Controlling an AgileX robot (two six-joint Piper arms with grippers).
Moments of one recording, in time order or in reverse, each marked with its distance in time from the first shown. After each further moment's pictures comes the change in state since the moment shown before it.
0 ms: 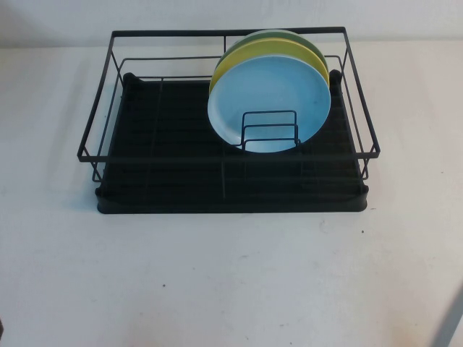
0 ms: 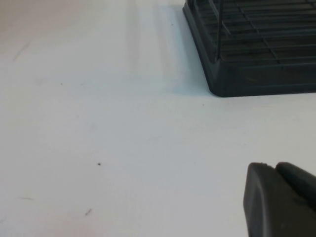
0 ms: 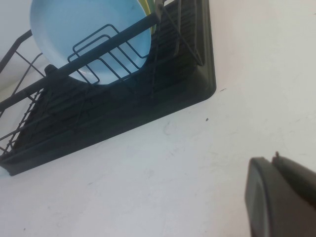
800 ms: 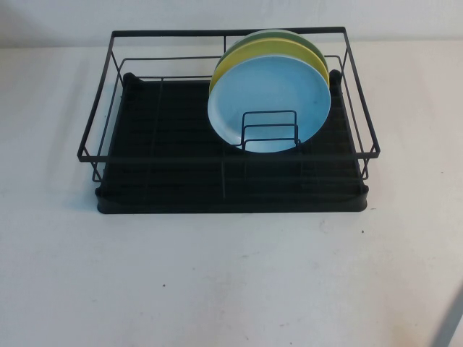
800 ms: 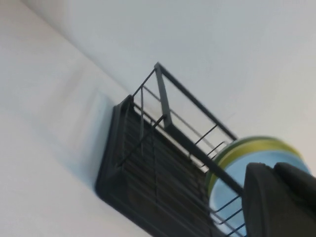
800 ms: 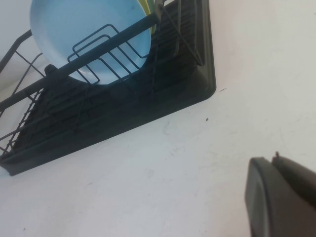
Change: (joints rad) right arm 0.000 0.000 0.000 0.000 0.000 0.000; left arm 0.000 0.000 0.004 -0.507 -0.322 -0.267
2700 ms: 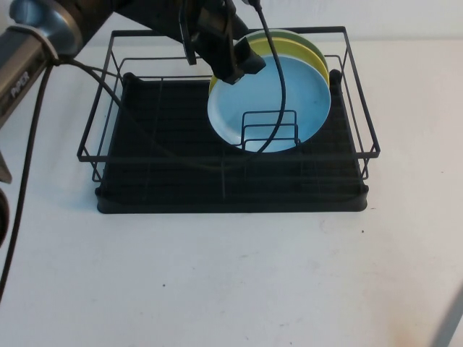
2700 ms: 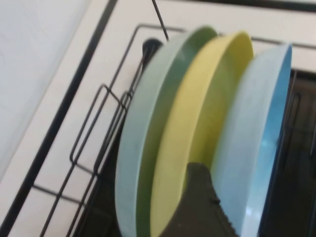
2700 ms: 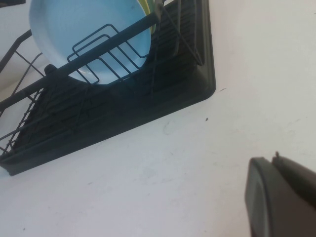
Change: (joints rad) right arm 0.000 0.000 0.000 0.000 0.000 0.000; left arm -0.291 2.077 -2.137 -0.039 0.902 1.407
